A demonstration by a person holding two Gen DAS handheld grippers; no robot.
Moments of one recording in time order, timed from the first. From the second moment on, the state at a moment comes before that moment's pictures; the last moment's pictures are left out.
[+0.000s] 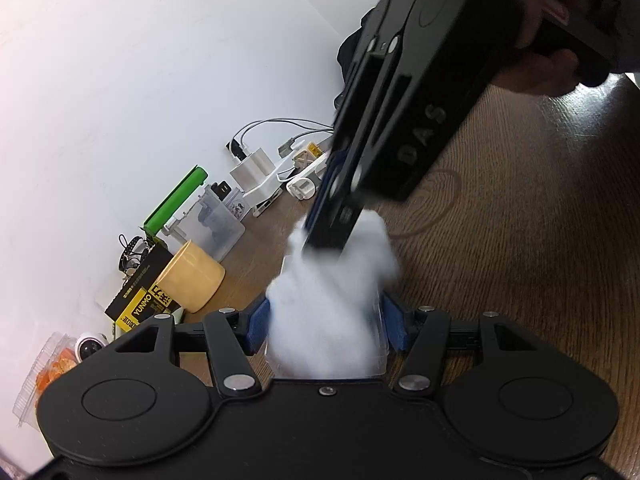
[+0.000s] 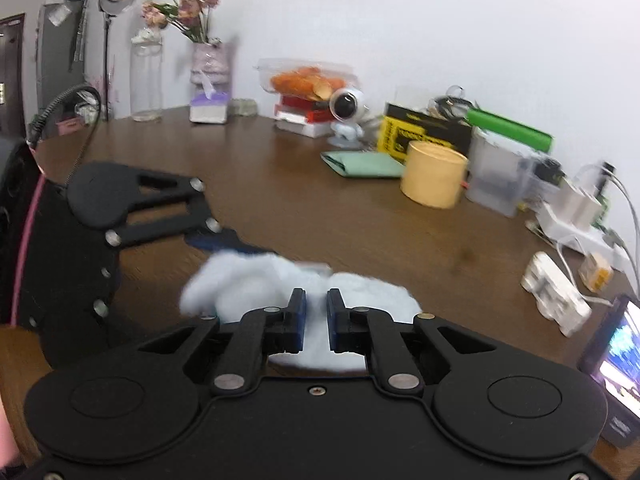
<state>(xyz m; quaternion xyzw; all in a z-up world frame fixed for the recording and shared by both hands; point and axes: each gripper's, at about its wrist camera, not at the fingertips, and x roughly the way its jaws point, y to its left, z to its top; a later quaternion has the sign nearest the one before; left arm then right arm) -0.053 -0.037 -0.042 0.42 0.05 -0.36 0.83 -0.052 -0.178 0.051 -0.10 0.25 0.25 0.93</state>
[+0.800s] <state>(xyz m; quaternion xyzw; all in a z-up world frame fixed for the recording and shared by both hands) 0.100 -0.031 0.013 0.14 0.26 -0.05 0.95 -0.019 -0.219 0.030 -0.03 0.30 0.13 0.94</state>
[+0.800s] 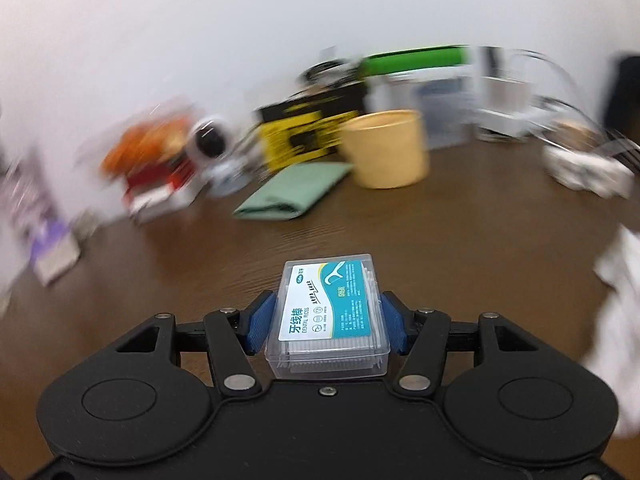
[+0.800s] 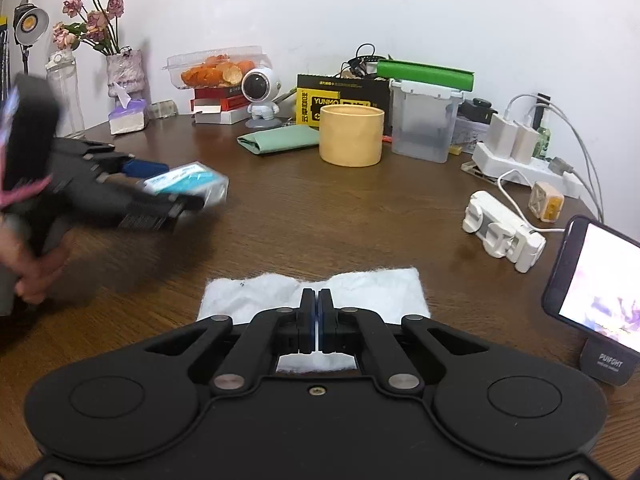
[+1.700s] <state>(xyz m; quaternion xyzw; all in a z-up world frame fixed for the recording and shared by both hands) 0.032 0.027 0.066 0.03 0.31 -0.03 0.95 0.026 -0.211 0.053 -0.03 0.26 0.13 0.96</state>
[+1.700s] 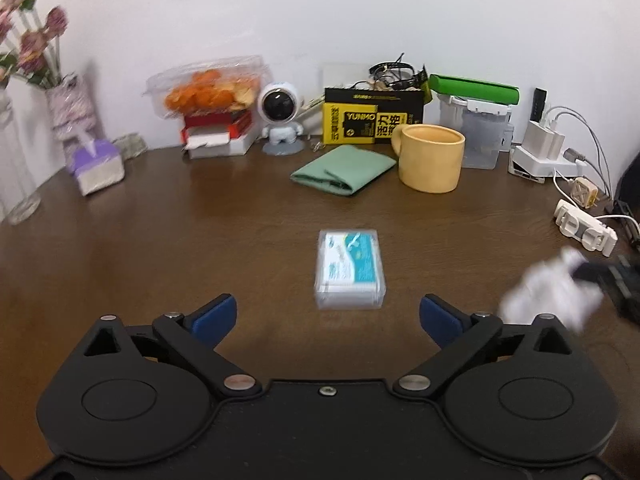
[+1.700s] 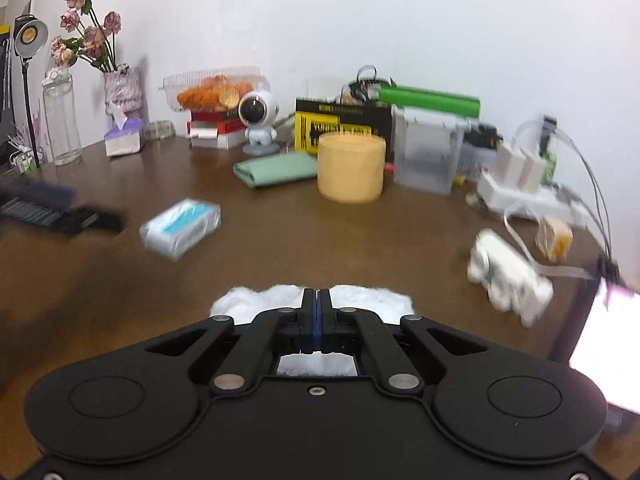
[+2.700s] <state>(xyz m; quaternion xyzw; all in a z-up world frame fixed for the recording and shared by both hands) 0.004 0.011 0.014 -0.01 0.35 0.00 0.93 -0.028 -0.203 0.015 0.05 0.34 0.01 0.94</state>
